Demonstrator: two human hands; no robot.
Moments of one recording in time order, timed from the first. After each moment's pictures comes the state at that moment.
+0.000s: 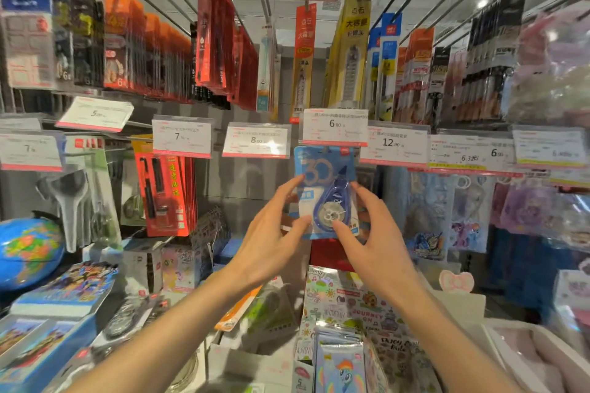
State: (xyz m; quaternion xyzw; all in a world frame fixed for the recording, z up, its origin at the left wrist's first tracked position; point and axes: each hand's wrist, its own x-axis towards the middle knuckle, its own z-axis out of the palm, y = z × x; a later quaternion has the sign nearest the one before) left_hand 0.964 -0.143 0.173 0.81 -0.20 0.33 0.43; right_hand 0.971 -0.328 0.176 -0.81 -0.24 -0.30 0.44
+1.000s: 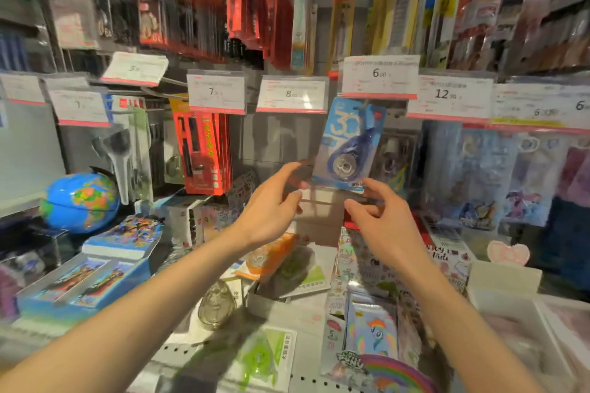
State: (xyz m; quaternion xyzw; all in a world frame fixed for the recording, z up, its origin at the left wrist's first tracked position) left_hand 0.970 -0.091 0.149 0.87 -0.11 0.28 0.40; right_hand 0.987 -0.297 0.146 -0.82 -0.18 -0.17 0.51
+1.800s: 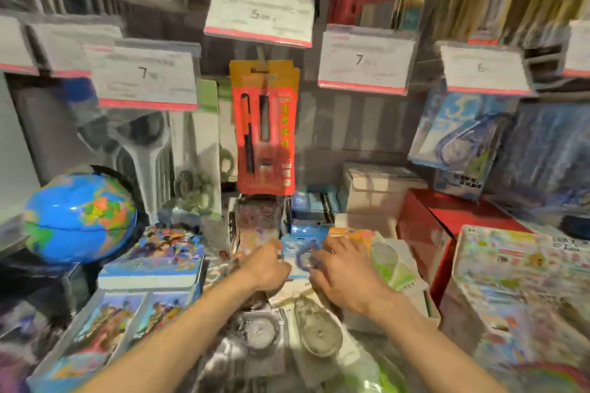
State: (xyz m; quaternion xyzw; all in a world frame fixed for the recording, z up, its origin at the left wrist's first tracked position) left_hand 1.034 0.102 0.016 0.94 0.03 -0.05 0.32; right_hand 1.018 -0.080 0.034 -0.97 -0.24 -0.09 -0.04
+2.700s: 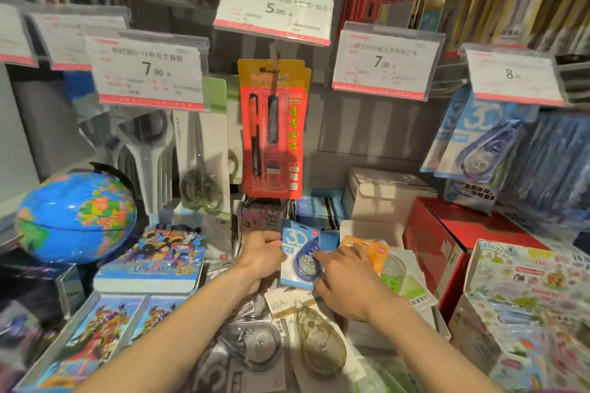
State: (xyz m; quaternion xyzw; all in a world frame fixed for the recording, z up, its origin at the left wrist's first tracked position) left_hand 1.057 0.109 0.018 0.76 0.13 0.01 0.64; right_hand 1.028 -0.071 0.035 -0.97 -0.23 -0.05 -0.04
